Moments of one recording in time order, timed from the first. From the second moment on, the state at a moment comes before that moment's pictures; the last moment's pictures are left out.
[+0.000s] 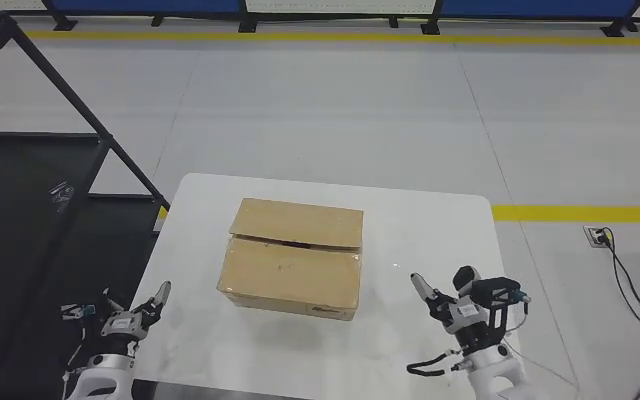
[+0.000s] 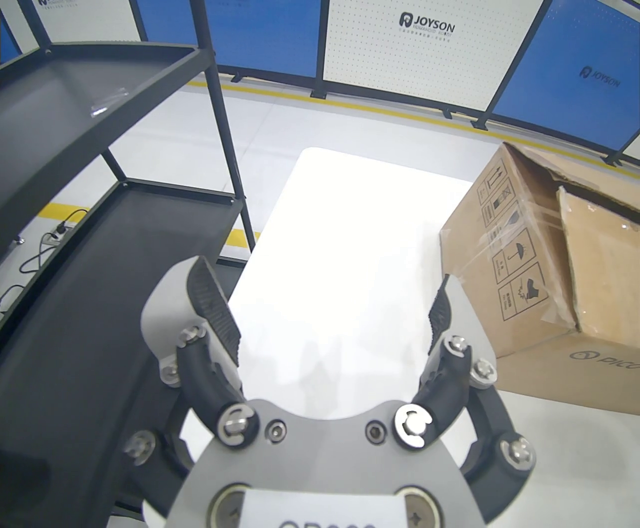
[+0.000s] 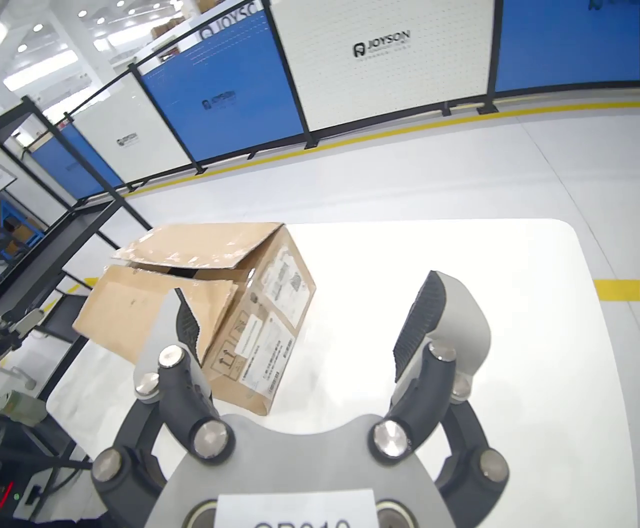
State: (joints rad) left arm 1.61 -1.16 -1.77 -1.75 0.96 -0.06 0.01; right arm -1.55 -1.20 1.41 -2.04 -0.92 0.07 0.09
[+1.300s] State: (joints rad) left arm 1.48 -1.15 -1.78 -1.73 0.58 -0.31 -0.16; right arm -0.98 -1.24 1.20 -1.46 -0.11 -0.42 0.60
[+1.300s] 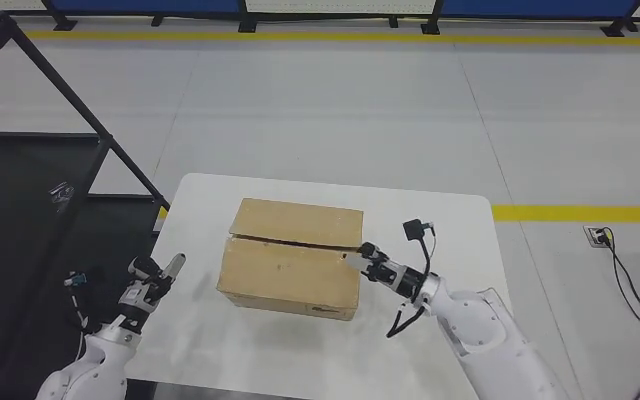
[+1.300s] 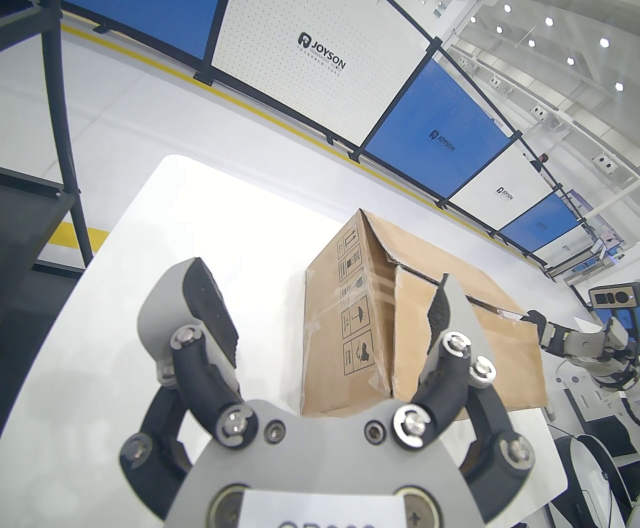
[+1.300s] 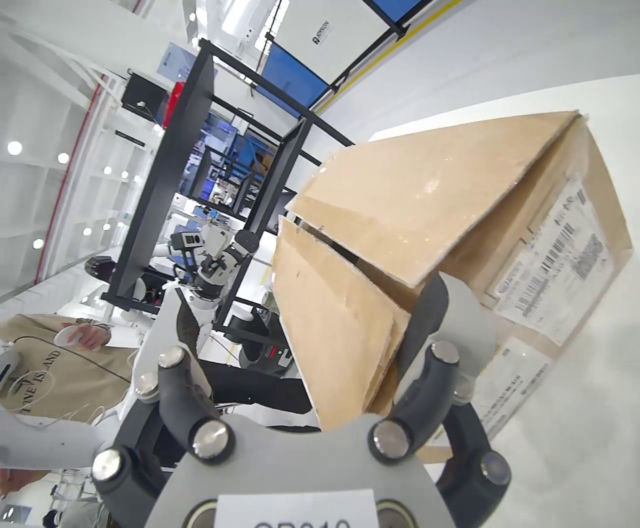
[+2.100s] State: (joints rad) left arm 1.53 -1.14 -1.80 -1.84 0.67 -0.41 -0.23; right arm -1.13 -1.14 1.20 -1.70 -0.07 -0.81 1.01
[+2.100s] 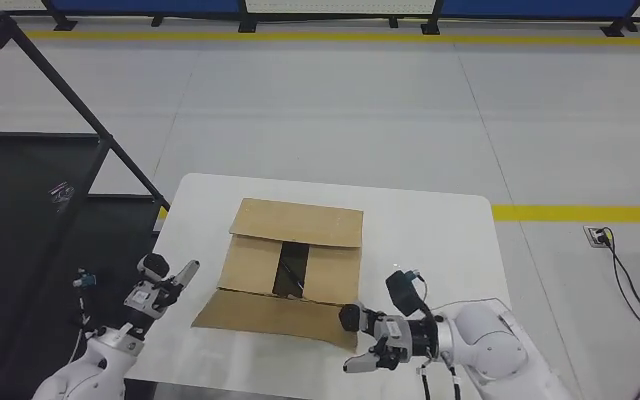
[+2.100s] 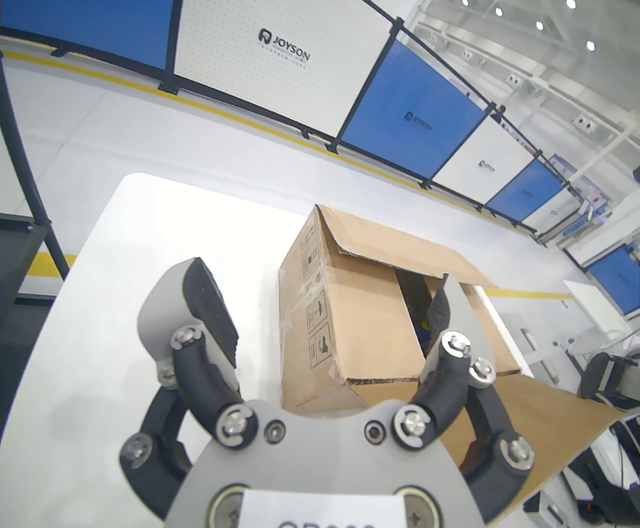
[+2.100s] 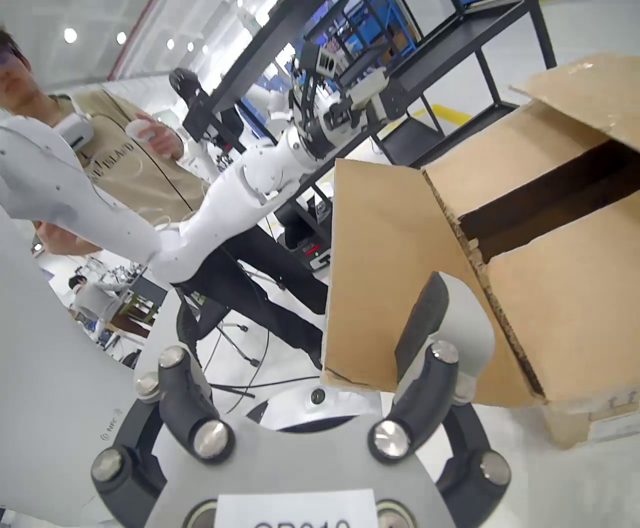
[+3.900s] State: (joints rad) left arm 1.62 -1.09 -1.79 -1.81 1.15 -0.69 -0.24; right arm -0.86 -1.22 0.99 -1.33 0.46 -0.19 0.62
